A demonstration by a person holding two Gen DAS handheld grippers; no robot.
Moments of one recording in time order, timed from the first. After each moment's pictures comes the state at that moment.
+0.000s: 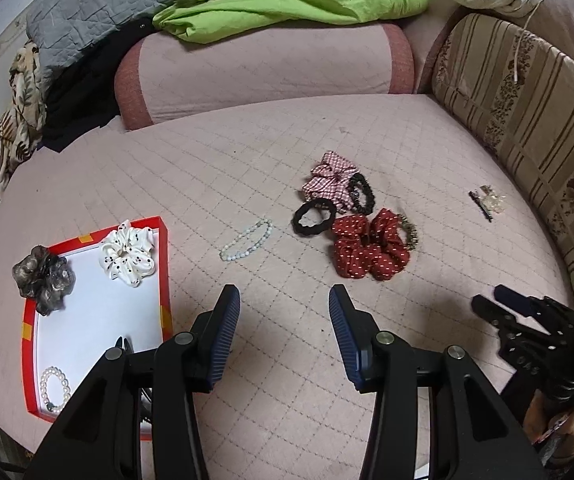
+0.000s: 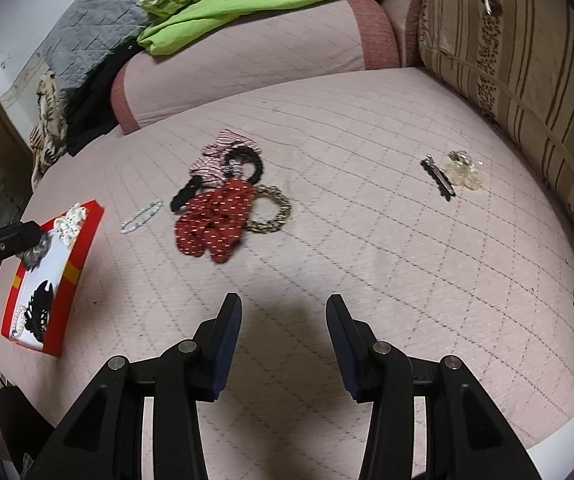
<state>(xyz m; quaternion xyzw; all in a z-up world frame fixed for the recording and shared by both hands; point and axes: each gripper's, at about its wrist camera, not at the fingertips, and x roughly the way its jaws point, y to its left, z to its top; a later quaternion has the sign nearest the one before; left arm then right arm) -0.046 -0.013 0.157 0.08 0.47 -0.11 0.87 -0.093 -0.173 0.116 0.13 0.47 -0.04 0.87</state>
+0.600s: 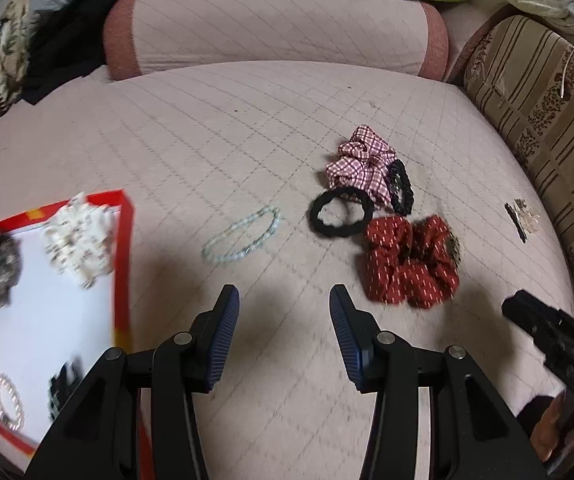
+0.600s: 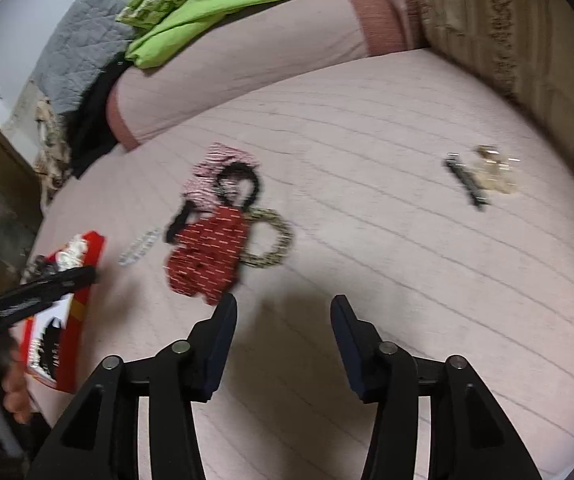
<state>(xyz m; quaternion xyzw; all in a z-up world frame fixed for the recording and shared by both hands) 0.025 -0.008 0.087 0.02 0.52 -0.11 0.85 -0.047 -0.190 0.096 0.19 0.46 0.00 0.86</state>
